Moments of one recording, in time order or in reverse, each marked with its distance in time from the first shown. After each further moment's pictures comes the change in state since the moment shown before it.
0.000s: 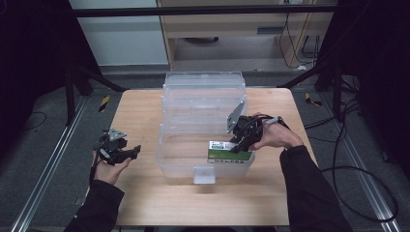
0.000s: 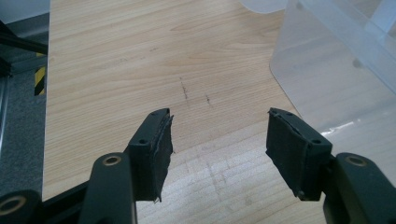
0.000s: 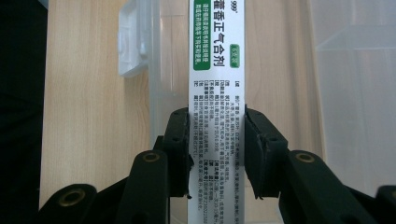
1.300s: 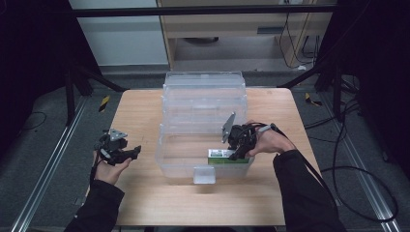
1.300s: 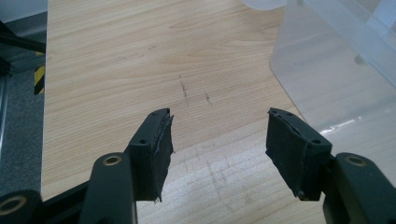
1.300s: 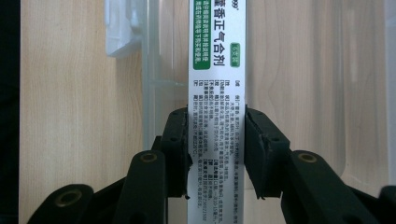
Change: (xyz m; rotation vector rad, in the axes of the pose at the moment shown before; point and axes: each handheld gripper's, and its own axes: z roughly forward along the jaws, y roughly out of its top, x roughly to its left) left arm -0.001 0.000 0.002 0.007 0.000 0.006; right arm 0.004 -0.001 0.033 0.089 0.006 -0.026
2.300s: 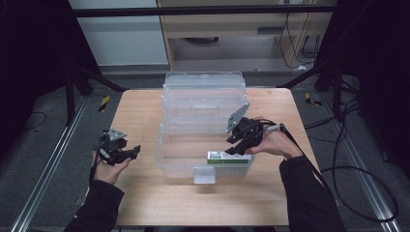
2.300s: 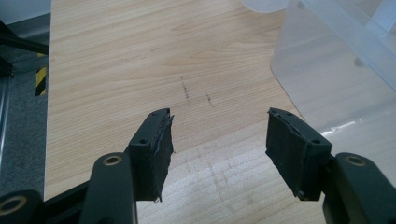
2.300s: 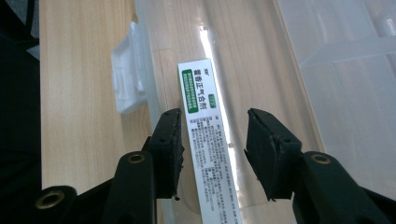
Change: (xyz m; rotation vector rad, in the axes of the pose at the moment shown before) left arm 0.001 0.000 -0.002 -0.008 0.004 -0.002; right arm 0.011 -0.002 -0.034 -0.206 -0.087 0.141
